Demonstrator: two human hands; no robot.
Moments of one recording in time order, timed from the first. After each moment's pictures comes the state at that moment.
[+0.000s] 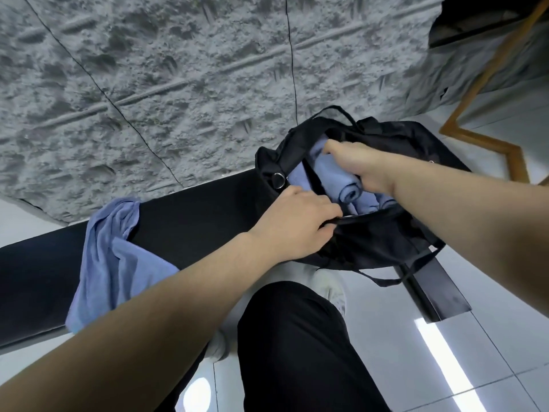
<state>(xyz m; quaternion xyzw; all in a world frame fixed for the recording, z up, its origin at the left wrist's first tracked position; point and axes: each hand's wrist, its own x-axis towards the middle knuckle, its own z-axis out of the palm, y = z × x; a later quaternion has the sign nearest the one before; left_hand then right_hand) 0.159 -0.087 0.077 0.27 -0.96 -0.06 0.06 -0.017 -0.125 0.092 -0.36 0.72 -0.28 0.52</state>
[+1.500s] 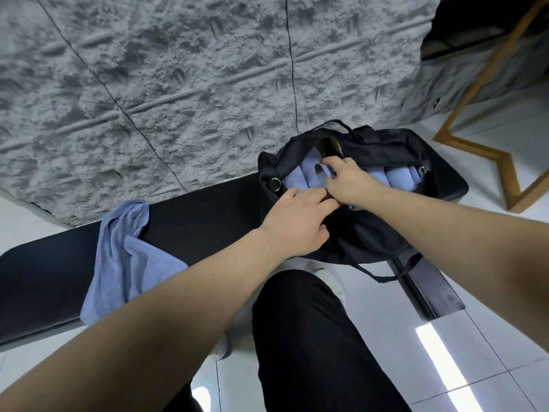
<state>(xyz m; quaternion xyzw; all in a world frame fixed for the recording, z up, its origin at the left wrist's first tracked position) 0.161 -0.077 0.079 0.31 -0.95 -0.03 0.02 -0.006 -0.104 0.062 -0.58 0.75 -0.18 0.27</state>
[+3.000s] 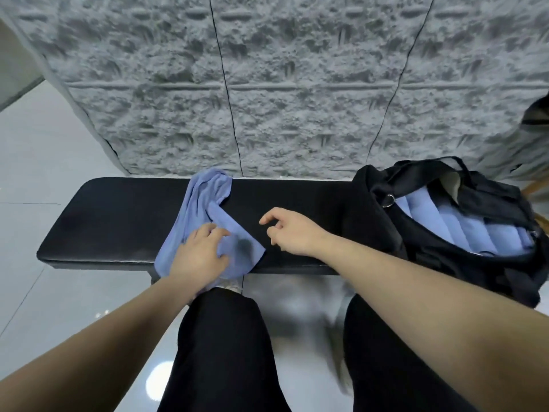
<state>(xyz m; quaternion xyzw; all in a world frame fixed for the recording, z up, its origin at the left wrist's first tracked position) 0.483 -0.062 0.016 0.71 -0.68 -0.16 0.03 0.268 -0.099 0.071 -0.69 0.56 -0.12 0.44</state>
